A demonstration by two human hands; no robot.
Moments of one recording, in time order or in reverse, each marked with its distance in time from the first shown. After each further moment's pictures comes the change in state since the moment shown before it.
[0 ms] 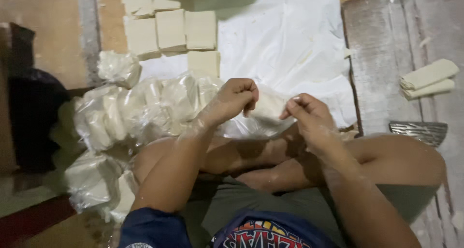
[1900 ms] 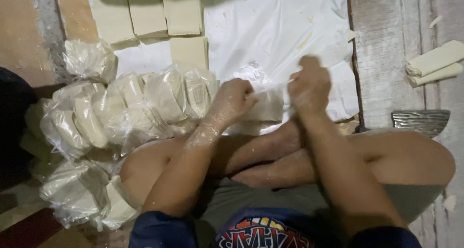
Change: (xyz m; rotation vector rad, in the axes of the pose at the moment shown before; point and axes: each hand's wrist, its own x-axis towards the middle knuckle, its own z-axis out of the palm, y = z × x) left_hand 0.042 -0.065 0.026 0.362 0.011 0.088; right_hand 0.097 0.093 -0.017 -1.322 0.383 -0.757
